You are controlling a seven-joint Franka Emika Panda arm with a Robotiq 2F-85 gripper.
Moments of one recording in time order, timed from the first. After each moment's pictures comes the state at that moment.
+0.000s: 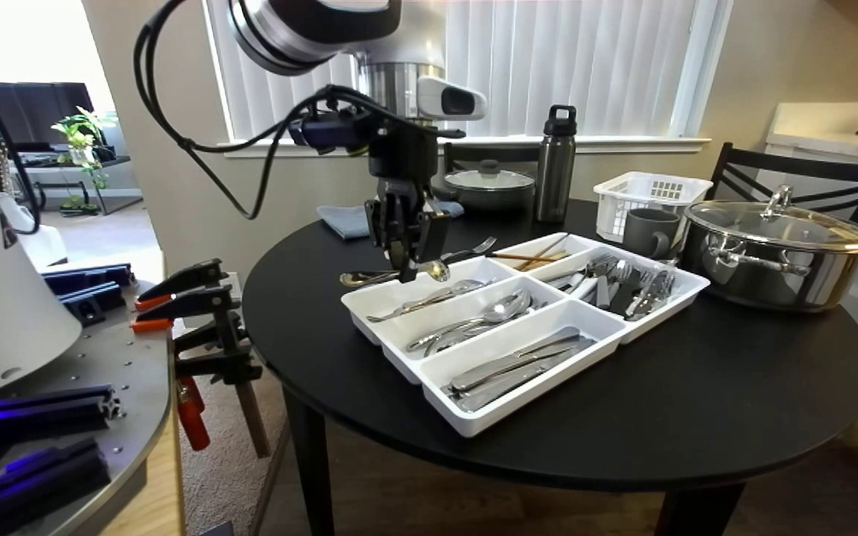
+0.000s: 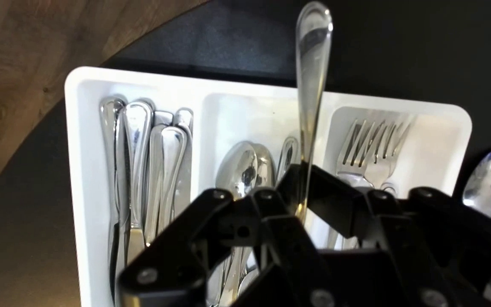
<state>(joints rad) -0.06 0.16 -0.14 -2.68 -0.25 2.78 -0.09</state>
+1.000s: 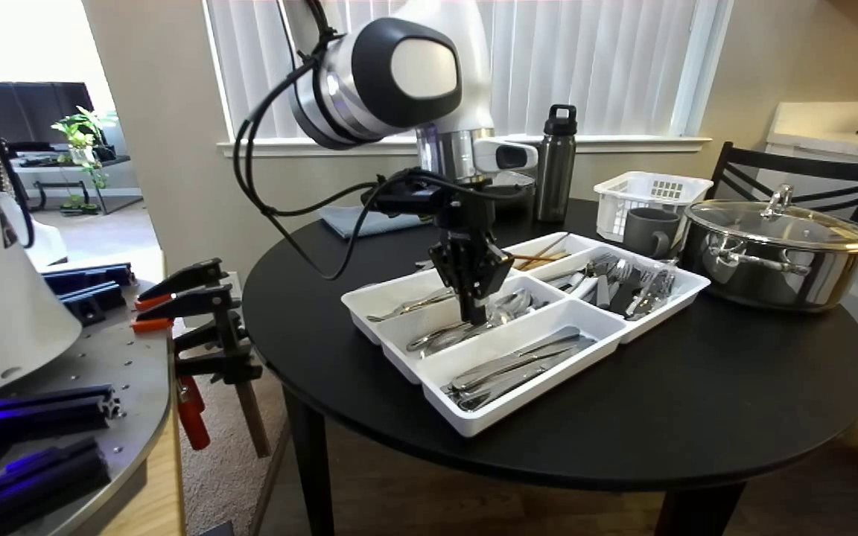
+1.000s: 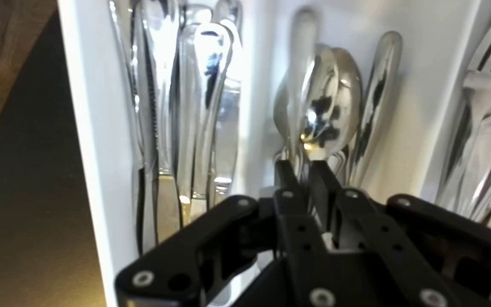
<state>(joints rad) 0.06 0.49 -0.28 -2.46 -0.33 2.98 0.07</state>
